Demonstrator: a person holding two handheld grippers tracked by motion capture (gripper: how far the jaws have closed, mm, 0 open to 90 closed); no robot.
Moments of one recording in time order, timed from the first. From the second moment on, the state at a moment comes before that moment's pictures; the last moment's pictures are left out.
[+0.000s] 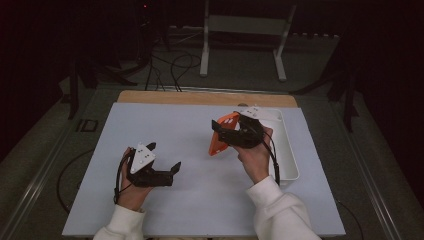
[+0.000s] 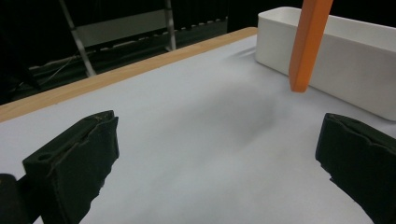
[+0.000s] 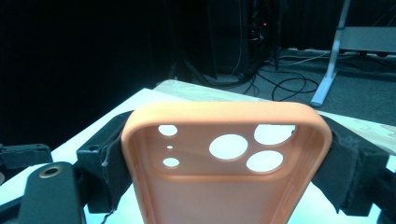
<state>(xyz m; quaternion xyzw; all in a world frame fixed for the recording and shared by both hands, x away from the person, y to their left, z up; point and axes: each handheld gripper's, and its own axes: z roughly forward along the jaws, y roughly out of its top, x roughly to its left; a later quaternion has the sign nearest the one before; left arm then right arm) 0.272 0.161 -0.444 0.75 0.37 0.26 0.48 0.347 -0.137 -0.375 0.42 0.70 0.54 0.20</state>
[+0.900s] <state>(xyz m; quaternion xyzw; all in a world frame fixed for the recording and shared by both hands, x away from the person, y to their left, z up) 0.260 0.204 -0.460 0.73 0.39 0.28 0.48 0.355 -0.141 -0.376 0.43 0.70 0.54 0.21</state>
